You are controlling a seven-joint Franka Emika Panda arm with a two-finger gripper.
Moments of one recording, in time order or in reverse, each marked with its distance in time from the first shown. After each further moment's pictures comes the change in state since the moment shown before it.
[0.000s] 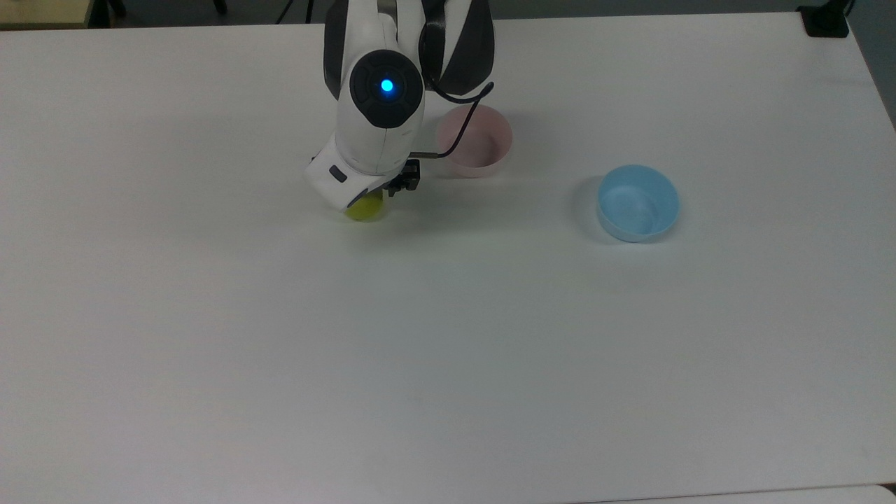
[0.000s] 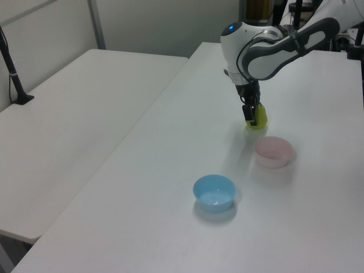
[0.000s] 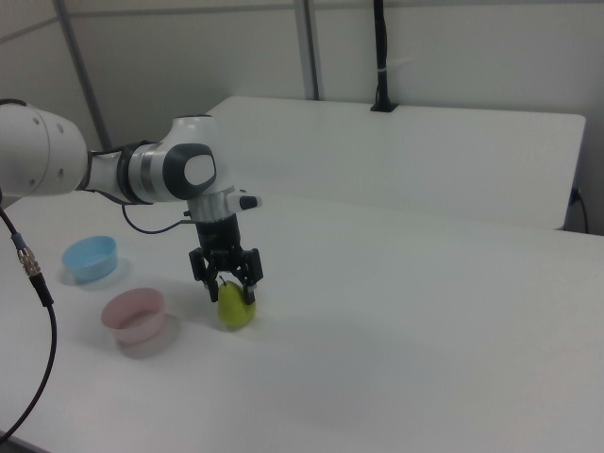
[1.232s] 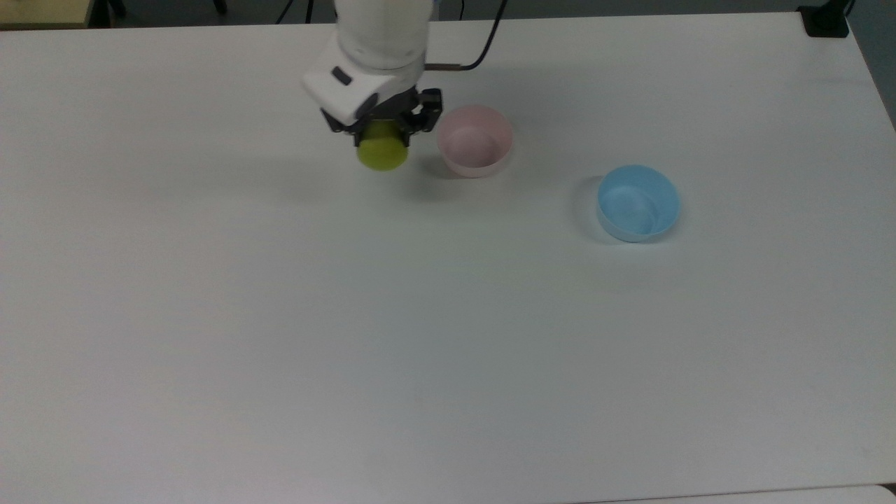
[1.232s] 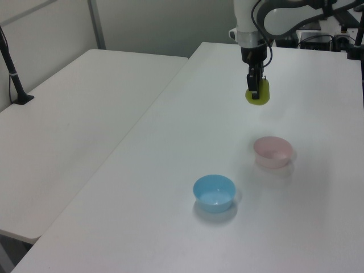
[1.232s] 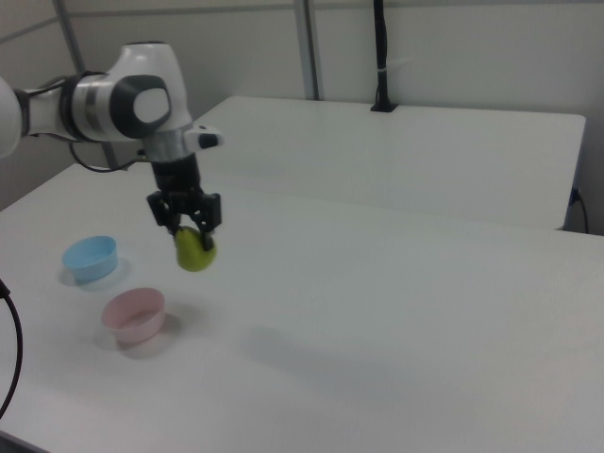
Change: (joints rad) arm 0.062 -0.221 -0.006 0.012 0.054 -0.120 -0.002
